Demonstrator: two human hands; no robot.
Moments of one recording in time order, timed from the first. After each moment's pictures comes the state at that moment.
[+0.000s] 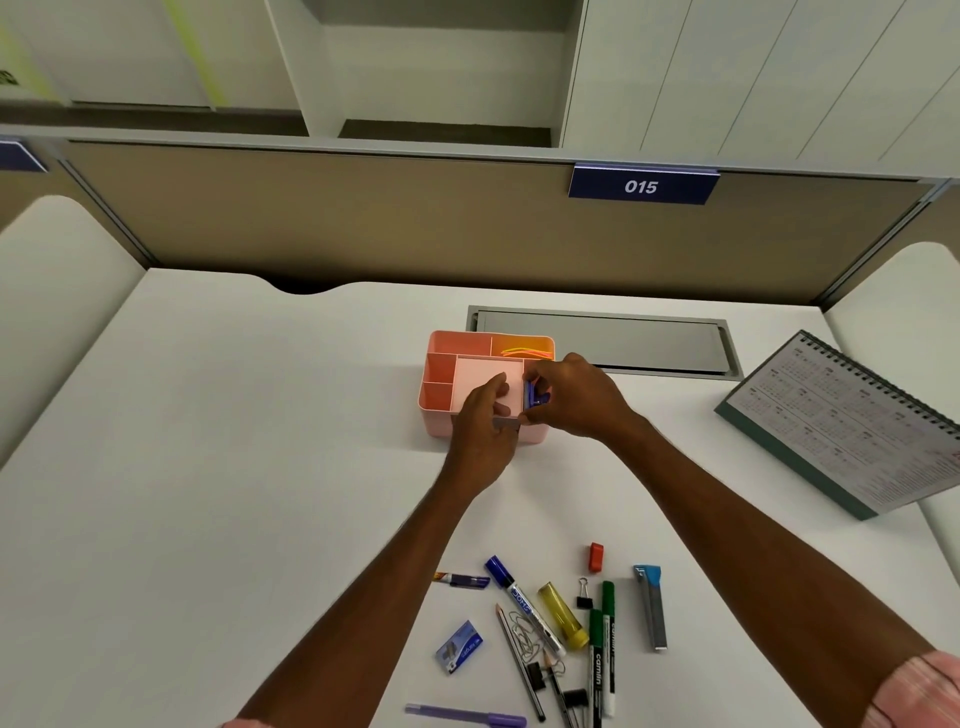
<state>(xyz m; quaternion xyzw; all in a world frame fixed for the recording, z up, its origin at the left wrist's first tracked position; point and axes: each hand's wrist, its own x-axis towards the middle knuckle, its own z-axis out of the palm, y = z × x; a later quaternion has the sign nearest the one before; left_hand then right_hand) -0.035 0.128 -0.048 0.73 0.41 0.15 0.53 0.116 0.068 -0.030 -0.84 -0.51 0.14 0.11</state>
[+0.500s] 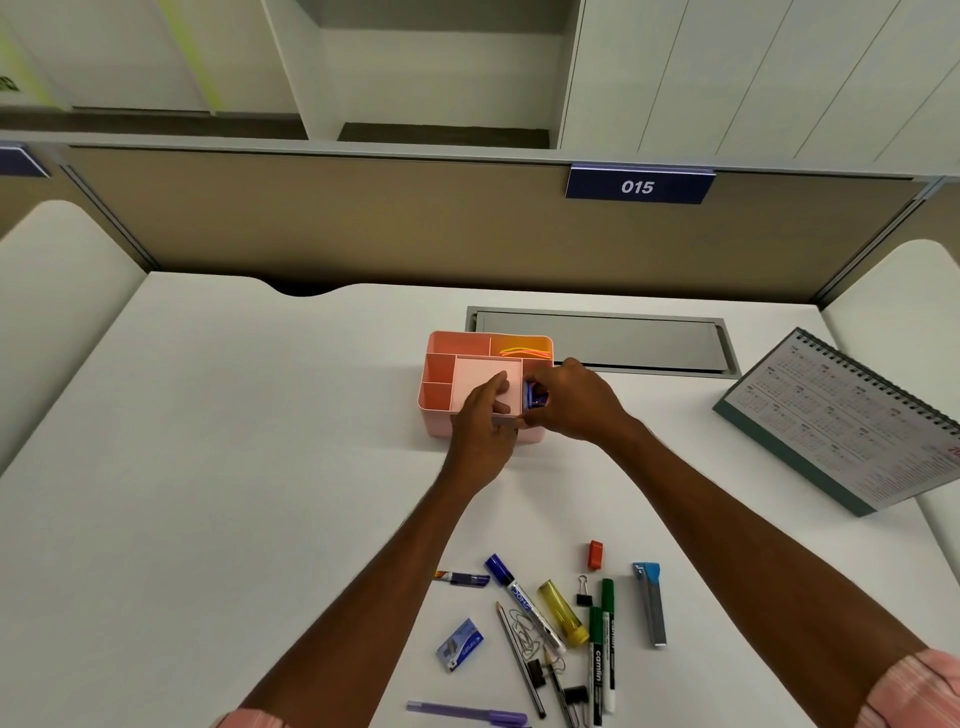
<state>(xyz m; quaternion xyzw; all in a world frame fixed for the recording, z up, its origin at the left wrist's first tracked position) -0.035 0.129 -0.049 0.73 0.40 0.16 0.54 0.107 0.062 -0.030 -0.84 -0.51 0.14 0.12</state>
